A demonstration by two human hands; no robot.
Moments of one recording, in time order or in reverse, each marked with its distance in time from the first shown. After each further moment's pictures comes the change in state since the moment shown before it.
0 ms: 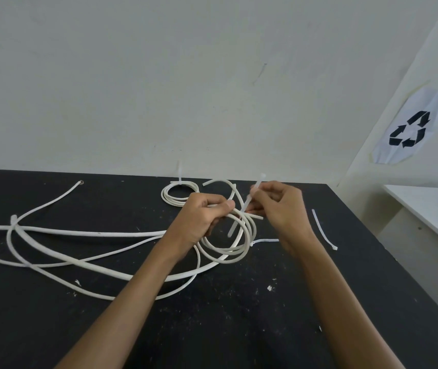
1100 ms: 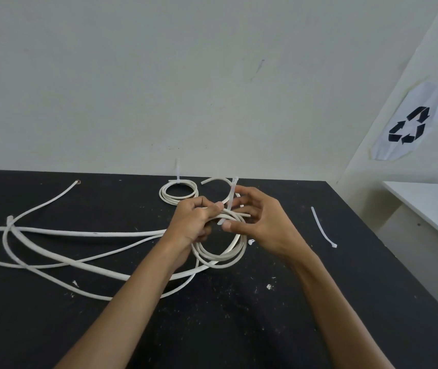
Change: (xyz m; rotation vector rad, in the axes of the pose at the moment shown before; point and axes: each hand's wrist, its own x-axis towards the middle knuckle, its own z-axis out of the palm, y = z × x) left_hand 0.012 -0.031 0.002 -0.220 0.207 -0.229; right_hand -0.013 0.016 0.002 -0.159 -0.372 -0.127
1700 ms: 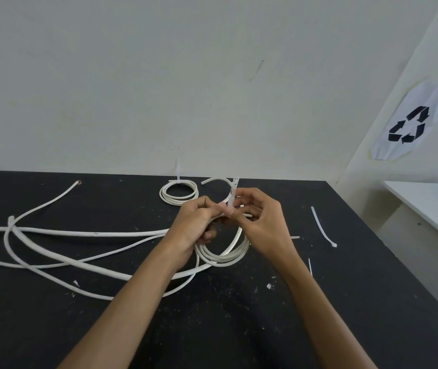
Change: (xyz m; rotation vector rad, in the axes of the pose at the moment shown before) left_hand -0.005 0.006 0.006 -0.001 -0.025 -0.044; right_hand 0.002 0.011 0.021 0.042 0.229 -0.085
